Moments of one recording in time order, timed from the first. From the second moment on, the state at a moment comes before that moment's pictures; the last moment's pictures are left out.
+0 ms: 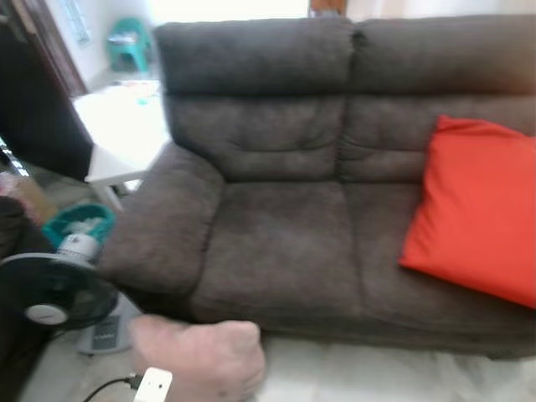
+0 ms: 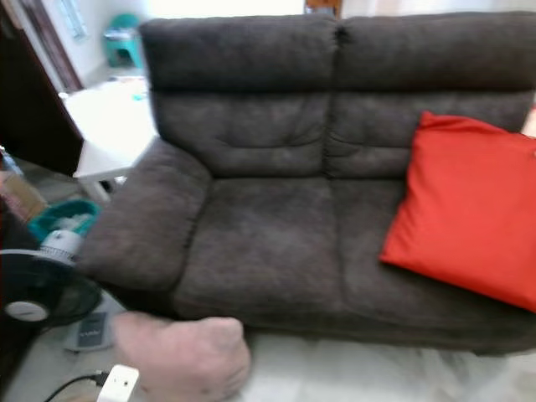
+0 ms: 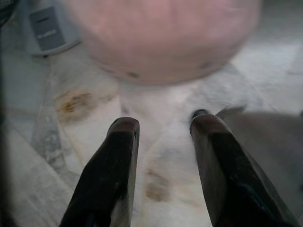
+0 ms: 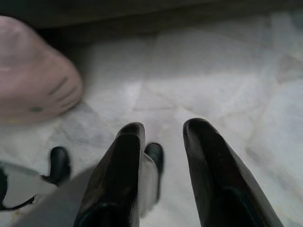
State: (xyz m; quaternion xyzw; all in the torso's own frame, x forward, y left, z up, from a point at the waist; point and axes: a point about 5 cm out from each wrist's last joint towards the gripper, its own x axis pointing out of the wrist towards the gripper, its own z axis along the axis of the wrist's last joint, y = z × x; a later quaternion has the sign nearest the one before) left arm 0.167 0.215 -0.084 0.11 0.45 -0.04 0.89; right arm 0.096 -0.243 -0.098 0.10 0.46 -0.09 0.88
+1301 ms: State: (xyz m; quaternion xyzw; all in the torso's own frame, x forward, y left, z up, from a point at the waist) left arm 0.177 0.221 -0.074 0.12 0.38 0.00 0.92; right arm 0.101 -0.240 -0.095 0.10 0.42 -0.10 0.90
